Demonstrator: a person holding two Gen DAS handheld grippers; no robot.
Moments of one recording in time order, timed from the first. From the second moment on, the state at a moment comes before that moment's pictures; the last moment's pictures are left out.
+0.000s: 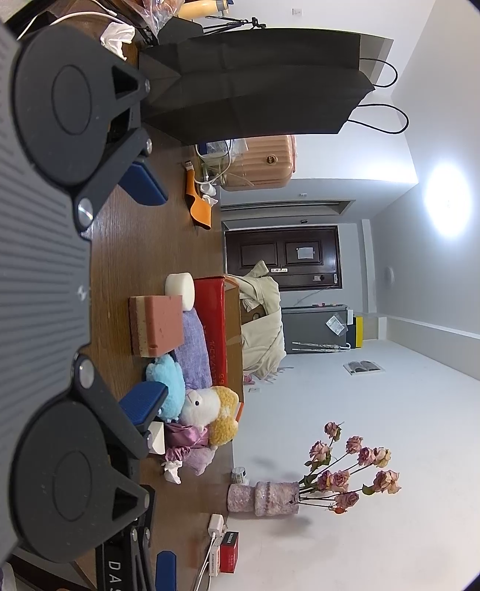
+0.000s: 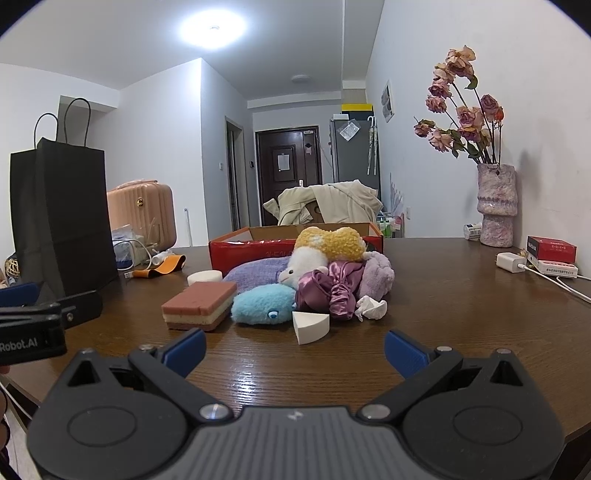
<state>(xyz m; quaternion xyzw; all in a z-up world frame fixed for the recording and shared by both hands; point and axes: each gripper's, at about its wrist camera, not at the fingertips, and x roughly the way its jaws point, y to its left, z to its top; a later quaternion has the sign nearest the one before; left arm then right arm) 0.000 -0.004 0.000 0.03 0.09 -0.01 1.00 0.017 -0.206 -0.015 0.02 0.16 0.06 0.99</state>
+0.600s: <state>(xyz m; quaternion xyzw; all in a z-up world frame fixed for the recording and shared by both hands) 0.000 -0.002 0.000 0.03 0.09 -0.01 1.00 0.019 -0.207 -0.014 0.02 0.15 0.06 0.99</state>
